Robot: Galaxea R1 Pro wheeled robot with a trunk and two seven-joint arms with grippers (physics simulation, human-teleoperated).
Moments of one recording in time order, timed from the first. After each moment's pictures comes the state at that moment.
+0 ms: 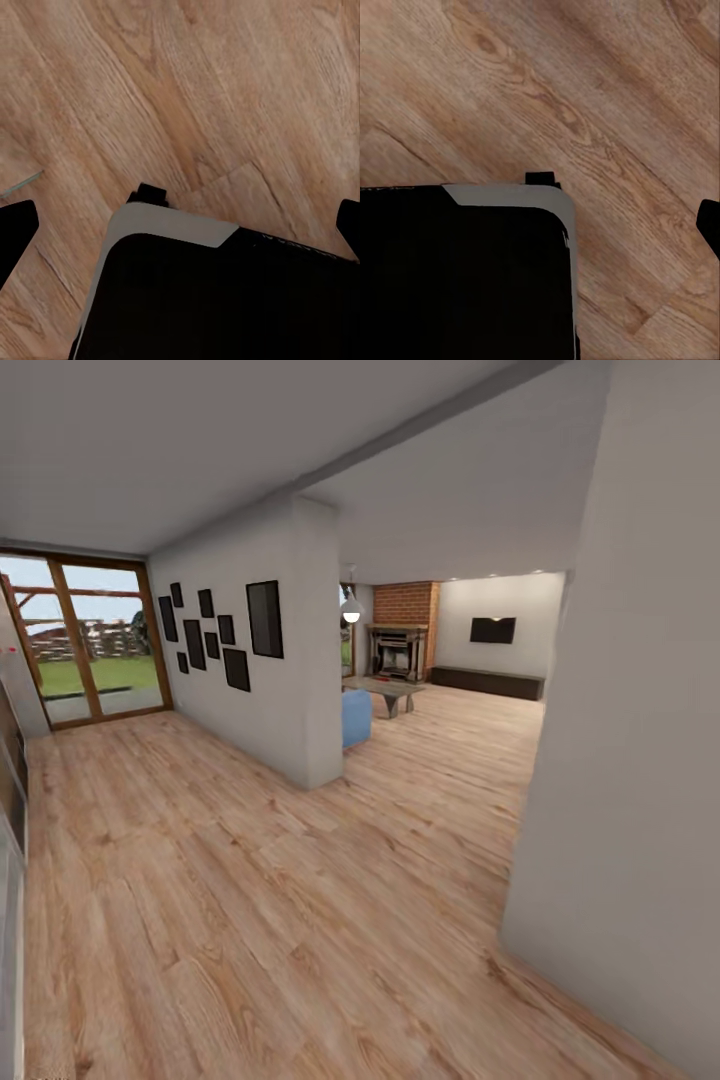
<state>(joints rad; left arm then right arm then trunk) -0.22 0.01 -0.10 0.00 0.41 -0.05 0.03 -0.11 -0.03 0.69 0.03 -0.73 -0.20 0.03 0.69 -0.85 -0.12</state>
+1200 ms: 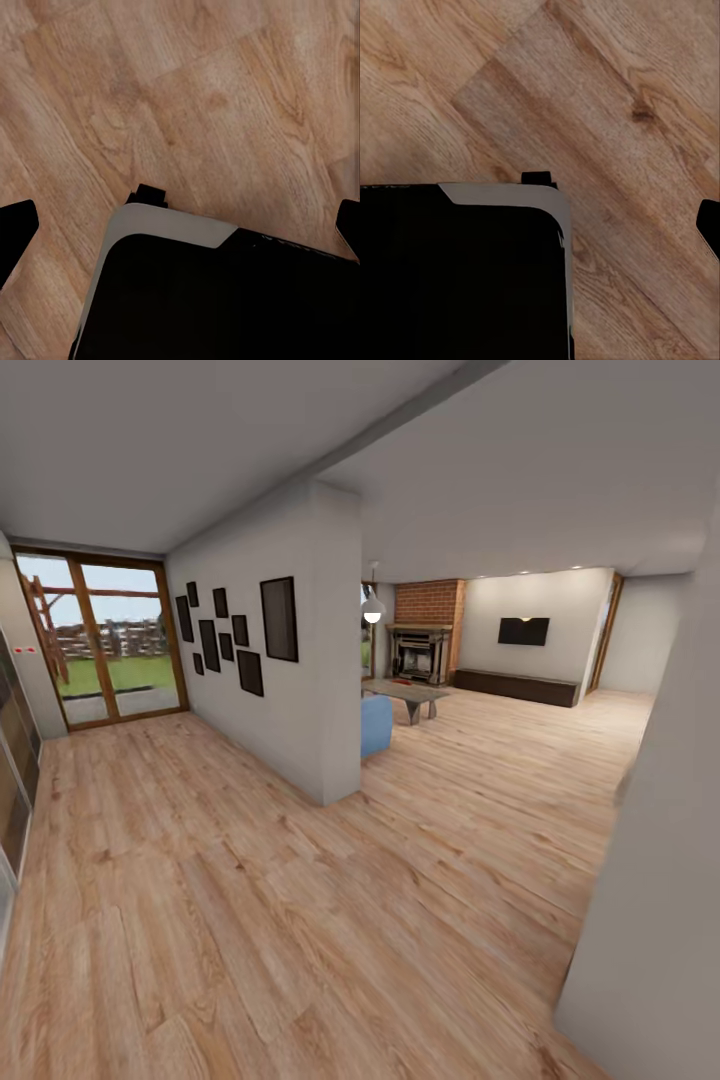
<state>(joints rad) -0.22 0.01 -0.10 0.00 0.40 -0.05 0.03 -0.11 -0.03 0.69 0.03 -0.73 -0.20 0.03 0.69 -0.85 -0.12</state>
